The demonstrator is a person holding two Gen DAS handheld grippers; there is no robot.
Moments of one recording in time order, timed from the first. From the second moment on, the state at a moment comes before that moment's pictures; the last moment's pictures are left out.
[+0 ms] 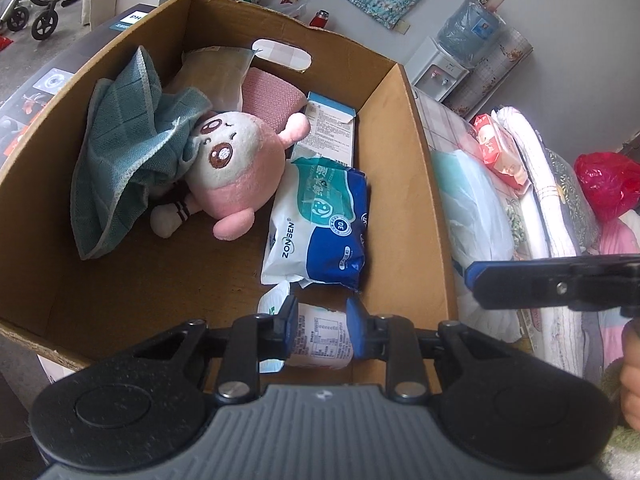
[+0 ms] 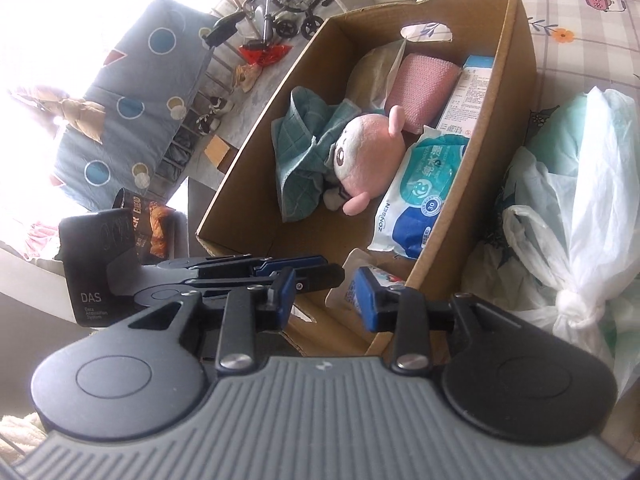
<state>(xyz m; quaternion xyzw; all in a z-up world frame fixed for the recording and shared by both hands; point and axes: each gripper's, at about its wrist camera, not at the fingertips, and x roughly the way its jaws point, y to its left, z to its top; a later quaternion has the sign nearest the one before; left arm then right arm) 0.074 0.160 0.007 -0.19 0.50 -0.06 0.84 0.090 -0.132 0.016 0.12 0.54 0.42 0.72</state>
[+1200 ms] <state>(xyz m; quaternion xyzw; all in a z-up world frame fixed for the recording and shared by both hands) 0.068 0.120 0.046 0.08 0.42 0.01 0.90 0.073 -0.222 -0.005 0.21 0.49 0.38 0.76</state>
